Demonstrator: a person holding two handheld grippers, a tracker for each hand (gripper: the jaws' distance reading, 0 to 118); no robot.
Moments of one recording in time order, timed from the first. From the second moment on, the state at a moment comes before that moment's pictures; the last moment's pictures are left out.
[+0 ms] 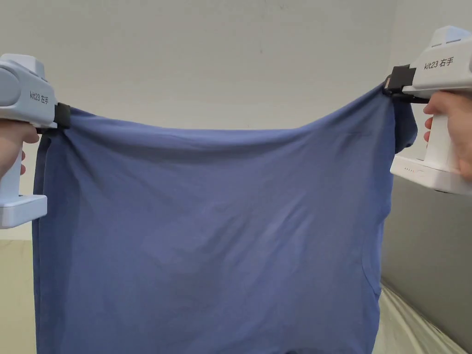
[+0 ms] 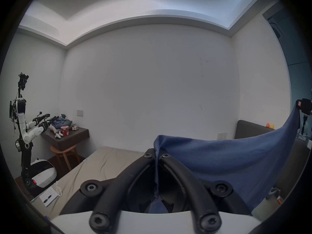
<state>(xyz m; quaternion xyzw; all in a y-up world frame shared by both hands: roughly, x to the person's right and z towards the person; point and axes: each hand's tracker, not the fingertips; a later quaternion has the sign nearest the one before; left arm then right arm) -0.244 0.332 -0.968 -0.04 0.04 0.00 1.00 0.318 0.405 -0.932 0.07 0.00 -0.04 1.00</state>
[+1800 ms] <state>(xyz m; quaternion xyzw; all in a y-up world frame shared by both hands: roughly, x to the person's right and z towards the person) -0.223 -0.019 -0.561 -0.12 -0.02 -0.05 0.99 0.280 -0.041 -0.550 -0.17 0.00 -0.04 0.99</state>
